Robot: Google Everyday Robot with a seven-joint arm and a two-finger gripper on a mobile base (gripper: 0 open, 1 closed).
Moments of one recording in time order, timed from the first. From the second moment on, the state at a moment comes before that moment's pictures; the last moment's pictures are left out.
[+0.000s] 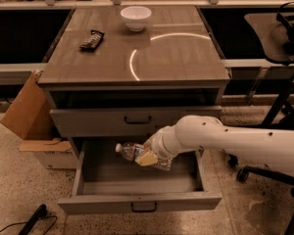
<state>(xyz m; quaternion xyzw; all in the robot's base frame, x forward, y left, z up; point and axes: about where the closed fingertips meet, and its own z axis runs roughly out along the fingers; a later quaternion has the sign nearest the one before) 0.550 -0.003 0.596 -0.52 0.78 0.15 0.30</state>
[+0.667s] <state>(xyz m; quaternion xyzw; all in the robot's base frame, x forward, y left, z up) 0.551 -0.010 0.516 -0.50 0.80 0.15 0.28</state>
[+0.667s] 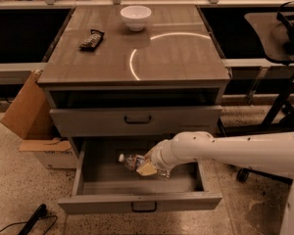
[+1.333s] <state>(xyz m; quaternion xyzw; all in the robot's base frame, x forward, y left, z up) 0.565 -0.016 0.447 -0.47 0.82 0.14 0.31</state>
